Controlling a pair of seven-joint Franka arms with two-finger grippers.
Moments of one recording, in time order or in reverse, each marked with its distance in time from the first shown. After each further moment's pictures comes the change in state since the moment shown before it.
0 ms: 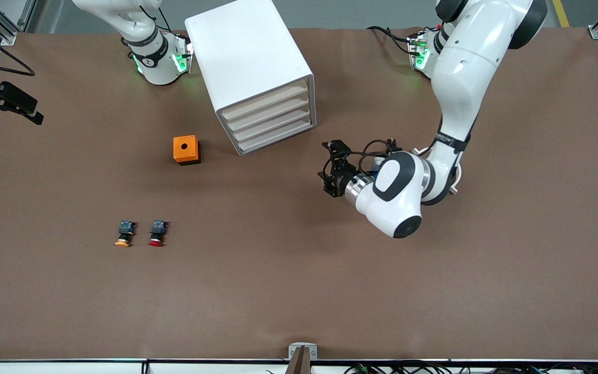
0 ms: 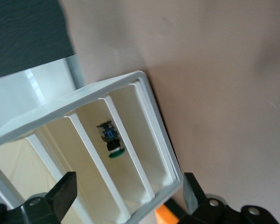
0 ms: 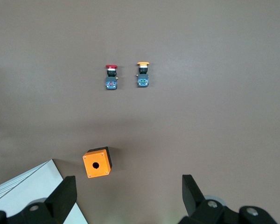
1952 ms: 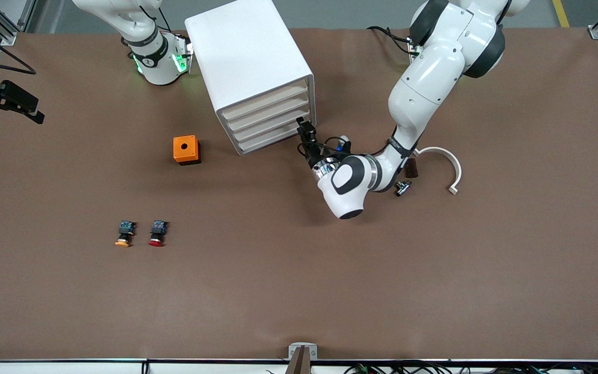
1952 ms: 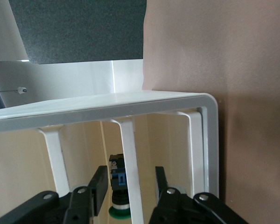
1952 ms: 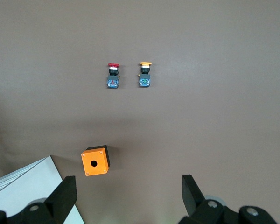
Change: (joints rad) left arm -0.103 0.188 -0.073 -0.042 -0.126 -0.069 -0.173; right arm 0.000 0.000 0.002 0.000 0.000 0.000 -0.040
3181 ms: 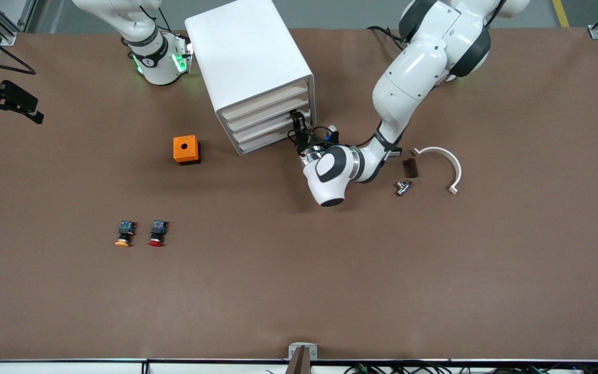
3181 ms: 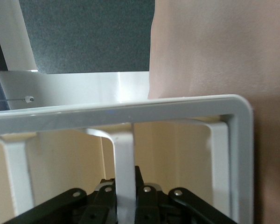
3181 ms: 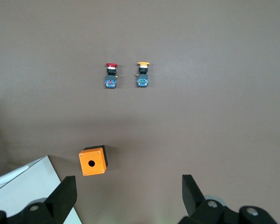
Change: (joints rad) left arm -0.054 0.023 0.000 0.001 -0.021 -0.008 -0.021; right arm 0.000 0.000 0.002 0.000 -0.011 0.000 -0.001
